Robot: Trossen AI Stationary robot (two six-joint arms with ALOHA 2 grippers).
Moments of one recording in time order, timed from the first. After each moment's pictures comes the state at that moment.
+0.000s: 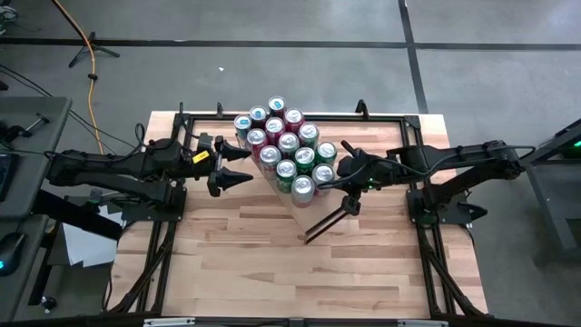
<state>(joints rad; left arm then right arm) -0.01 0.79 0.68 0.15 -0.12 -0.40 0.12 1.28 1.26 -0.82 0.19 0.34</state>
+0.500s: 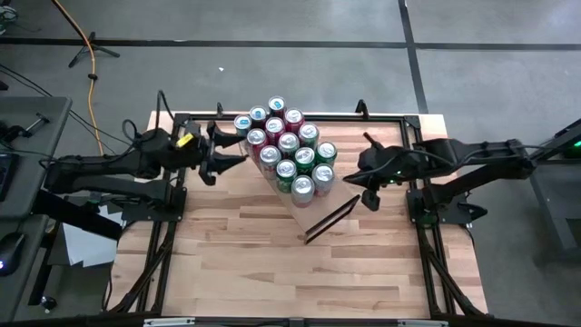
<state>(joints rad) 0.10 0.76 0.68 0.29 -0.04 -0.29 0.14 1.12 1.26 -0.91 0.19 0.36</state>
